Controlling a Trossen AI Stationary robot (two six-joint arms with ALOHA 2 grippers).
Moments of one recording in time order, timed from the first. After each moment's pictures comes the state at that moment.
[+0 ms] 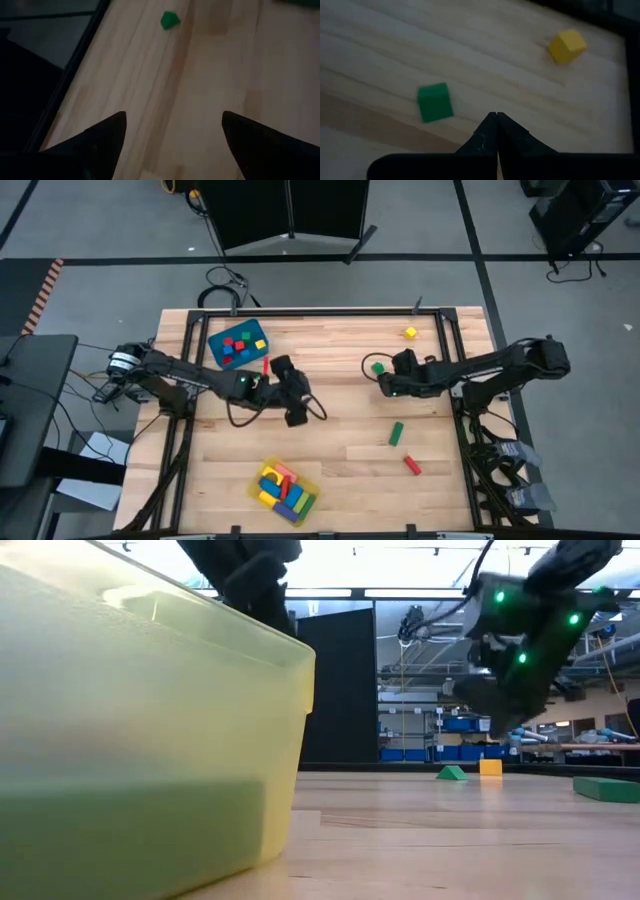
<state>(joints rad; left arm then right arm) -0.16 1.52 1.14 -0.47 -0.57 -0.14 -0.04 1.31 0.61 -0.67 0.72 1.10</state>
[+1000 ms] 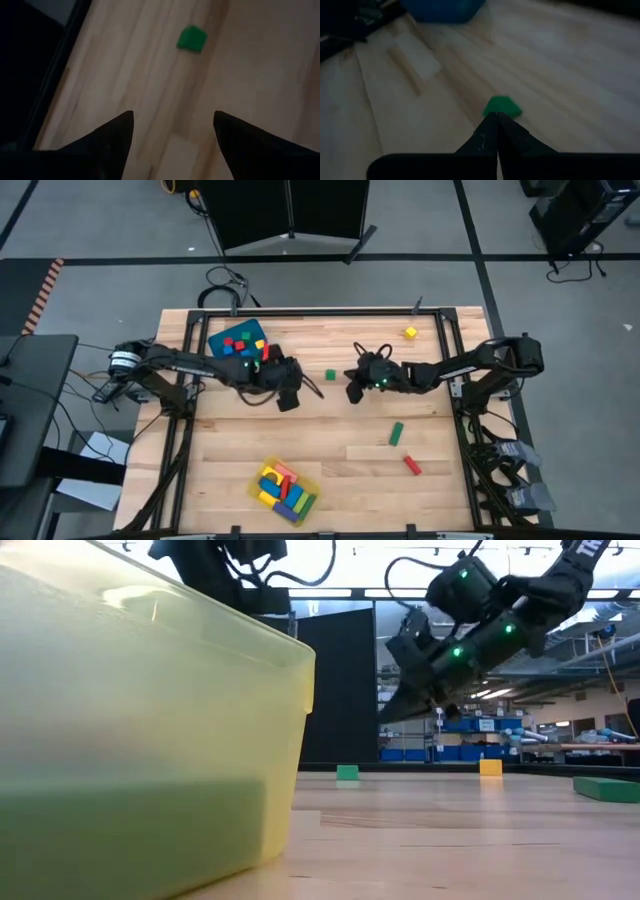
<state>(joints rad) 0.00 1.53 1.08 -0.58 -0.49 -0.13 -0.10 1.53 0.57 0.39 0.31 0.52</state>
